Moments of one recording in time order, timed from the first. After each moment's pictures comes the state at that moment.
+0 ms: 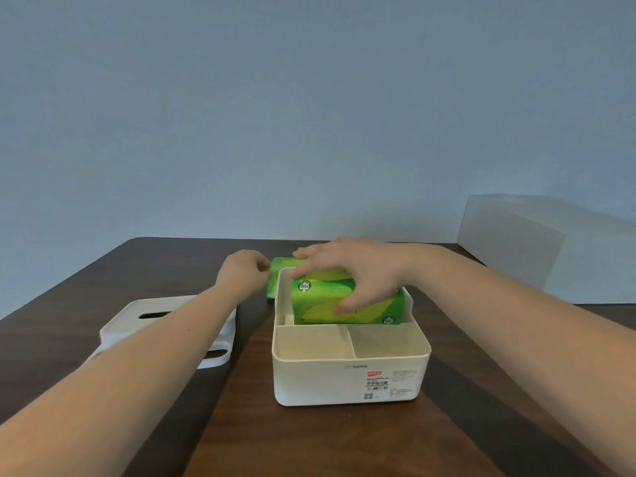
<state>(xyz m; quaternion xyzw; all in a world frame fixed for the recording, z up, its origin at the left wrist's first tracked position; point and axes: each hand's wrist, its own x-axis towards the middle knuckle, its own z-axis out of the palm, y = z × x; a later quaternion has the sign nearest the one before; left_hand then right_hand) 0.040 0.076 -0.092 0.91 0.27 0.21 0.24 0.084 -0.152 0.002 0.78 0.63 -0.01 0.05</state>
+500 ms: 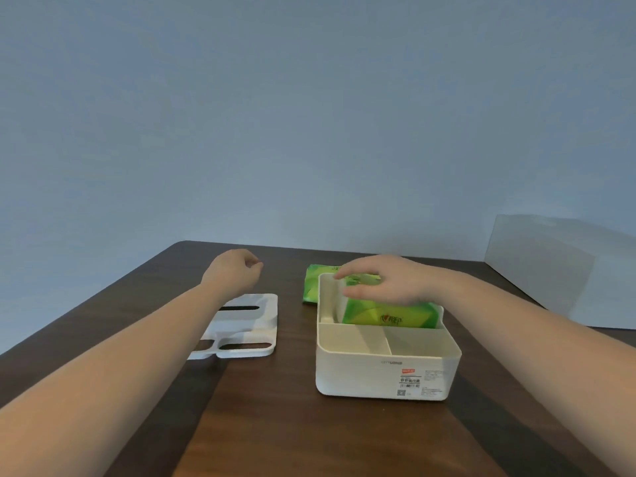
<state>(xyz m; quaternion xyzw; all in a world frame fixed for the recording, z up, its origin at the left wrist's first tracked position) -0.040 0.108 -0.067 0.89 0.33 0.22 0.23 0.059 -0.151 -0.008 0.83 0.53 -0.07 -0.12</state>
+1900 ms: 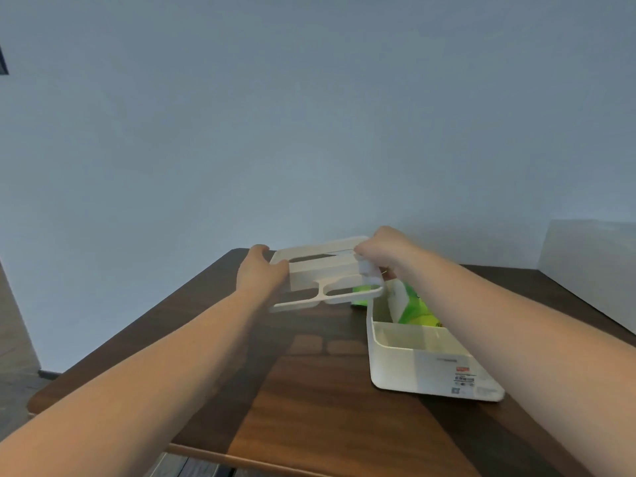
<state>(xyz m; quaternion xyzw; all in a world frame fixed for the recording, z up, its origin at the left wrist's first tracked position) -0.113 0.084 -0.038 0.76 0.39 0.33 0.39 0.018 -0.056 0.012 0.87 0.27 -0.11 -0.40</state>
